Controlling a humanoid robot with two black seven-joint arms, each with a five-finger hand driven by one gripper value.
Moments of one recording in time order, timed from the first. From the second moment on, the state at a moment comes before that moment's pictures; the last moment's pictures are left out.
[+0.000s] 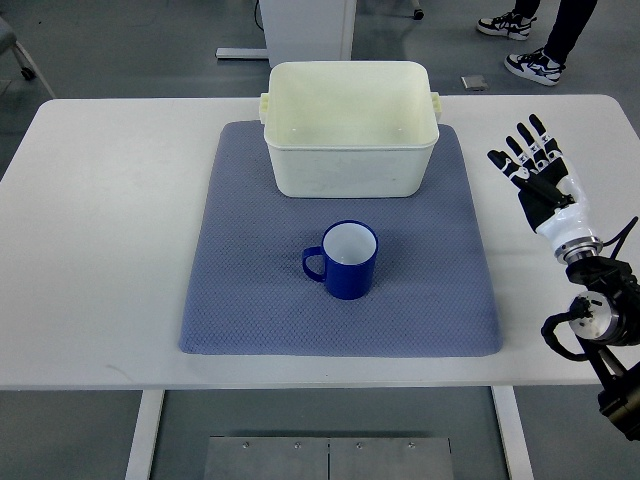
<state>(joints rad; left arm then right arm) -0.04 0.00 -0.10 -0.17 0.08 0.06 -0.04 0.39 -0.18 1.18 1.03 -0.57 0.09 0.32</state>
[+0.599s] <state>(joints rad) -0.04 0.00 -0.10 -0.17 0.08 0.06 -0.04 0.41 -0.26 1.19 1.11 -0.56 0.09 0.32</state>
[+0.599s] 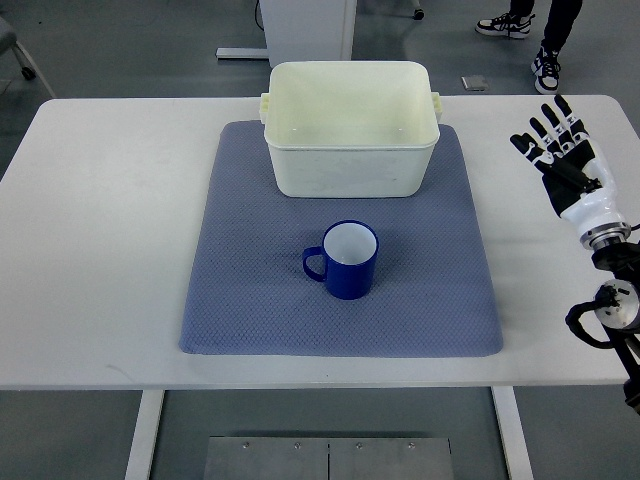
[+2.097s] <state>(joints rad) -0.04 0.00 -0.10 -0.17 0.08 0.06 -0.04 0.51 -0.34 0.77 1.33 -0.78 0.21 0.28</state>
